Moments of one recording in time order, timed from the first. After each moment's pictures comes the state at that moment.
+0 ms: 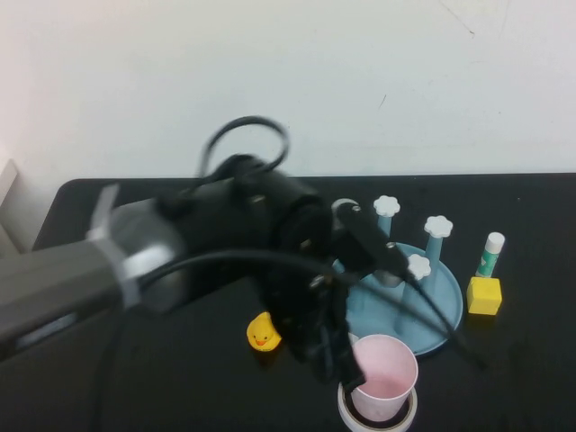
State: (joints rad) right arm 0.11 -0.01 0.03 0.81 0.45 -0.32; left arm -0.86 1.75 -1.36 0.00 0.96 0.19
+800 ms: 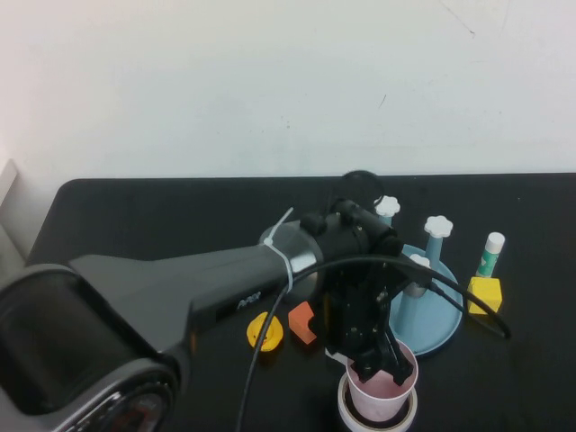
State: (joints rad) right arm 0.11 -0.01 0.03 0.83 0.45 -0.36; left arm -0.86 2.20 -1.68 0.00 0.95 -0.03
